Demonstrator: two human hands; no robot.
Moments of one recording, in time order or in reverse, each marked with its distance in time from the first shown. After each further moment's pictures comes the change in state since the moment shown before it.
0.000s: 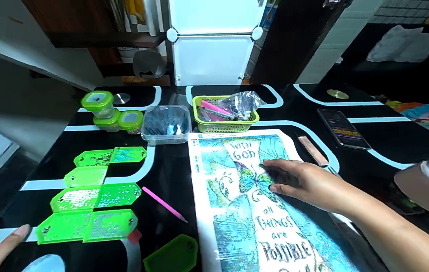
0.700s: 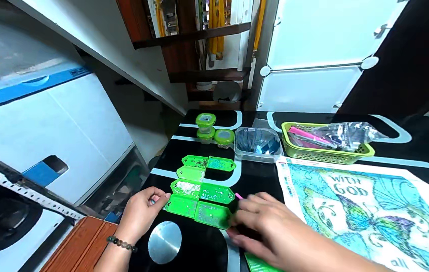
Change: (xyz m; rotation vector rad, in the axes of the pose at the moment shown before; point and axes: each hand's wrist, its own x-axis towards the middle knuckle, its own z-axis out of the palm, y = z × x) left_hand 0.022 -0.002 -0.006 0.165 -0.107 0.185; right_hand 0.044 -0.238 0.084 0.062 0.148 -0.920
